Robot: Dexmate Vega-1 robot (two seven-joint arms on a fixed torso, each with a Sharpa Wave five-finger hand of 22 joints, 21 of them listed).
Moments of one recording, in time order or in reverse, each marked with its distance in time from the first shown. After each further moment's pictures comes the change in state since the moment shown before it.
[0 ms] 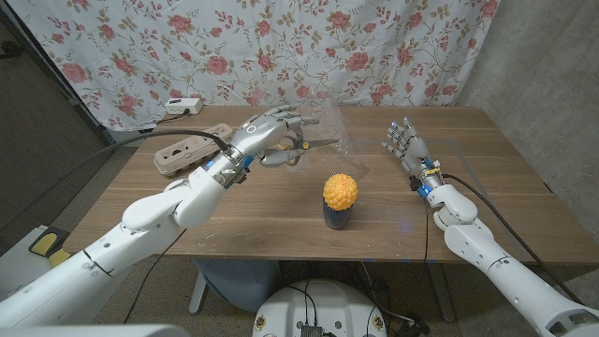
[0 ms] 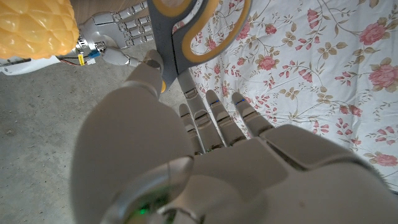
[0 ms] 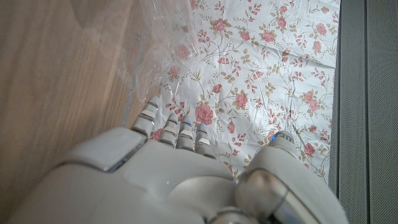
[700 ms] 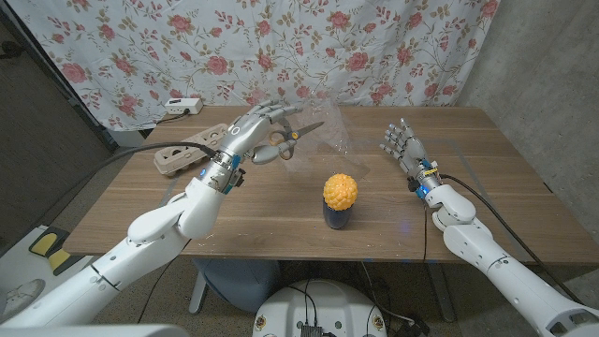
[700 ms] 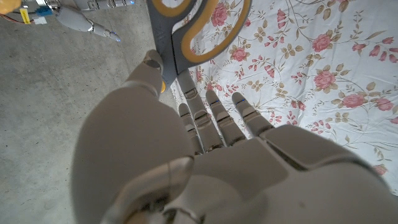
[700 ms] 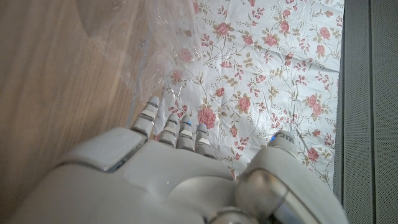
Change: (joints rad) left arm 0.059 -0.069 -0.013 0.037 -0.073 0.029 0.161; left_hand 0.006 0.005 -0.013 0.004 0.003 0.005 -0.002 0.000 0.000 -0.005 -0.005 0.004 -0.005 0.000 0.000 0.000 0.006 0.000 0.000 0.000 0.000; right arm 0.004 -0.003 -0.012 -0.007 -0.009 -0.020 -0.008; right_hand 0.000 0.000 0.000 0.000 0.000 0.000 0.000 0.000 0.000 0.000 0.000 0.000 0.000 0.000 0.000 0.000 0.000 0.000 0.000 0.000 0.000
